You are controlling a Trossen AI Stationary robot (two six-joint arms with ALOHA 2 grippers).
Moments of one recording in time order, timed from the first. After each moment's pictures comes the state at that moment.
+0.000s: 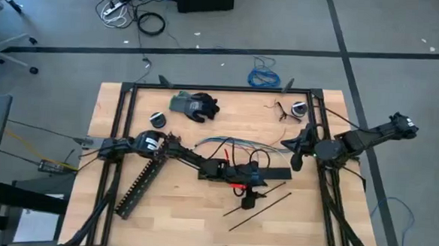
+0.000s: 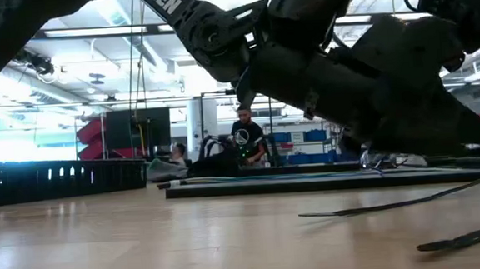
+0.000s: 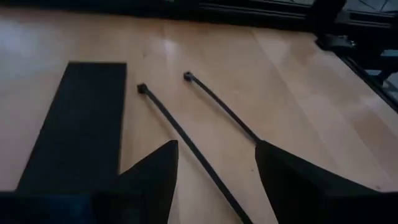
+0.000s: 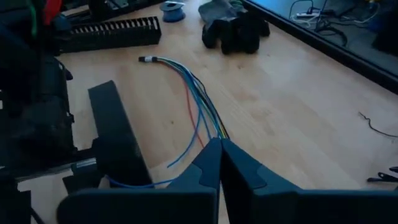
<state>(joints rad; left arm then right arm) -0.18 2.41 1.64 0.37 0.01 -0.13 0.36 0.46 0.42 -0.53 0.69 0.53</state>
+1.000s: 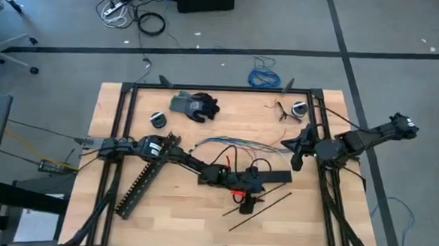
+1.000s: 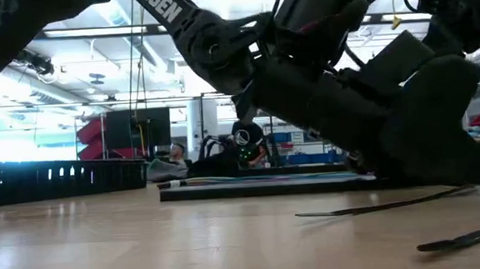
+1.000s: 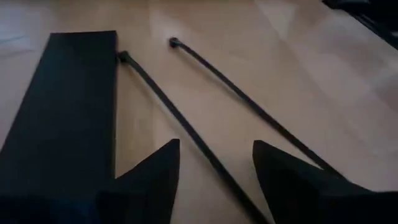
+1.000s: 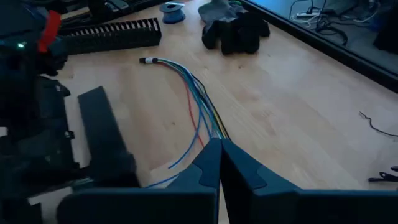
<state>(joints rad) -0.22 2.49 1.68 0.28 0.01 -0.10 0.36 0.46 0.42 -0.53 0.69 0.53</state>
